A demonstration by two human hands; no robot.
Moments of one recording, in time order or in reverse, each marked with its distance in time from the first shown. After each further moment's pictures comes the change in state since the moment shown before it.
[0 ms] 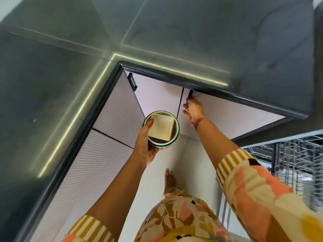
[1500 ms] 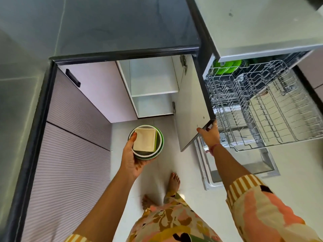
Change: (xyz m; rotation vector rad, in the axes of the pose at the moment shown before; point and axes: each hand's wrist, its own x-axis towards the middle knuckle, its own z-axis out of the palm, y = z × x) left_hand -0.143 -0.134 -0.077 0.211 -0.207 -0.211; right_hand -0.231 0.220 -0.262 -0.170 0.627 -0.130
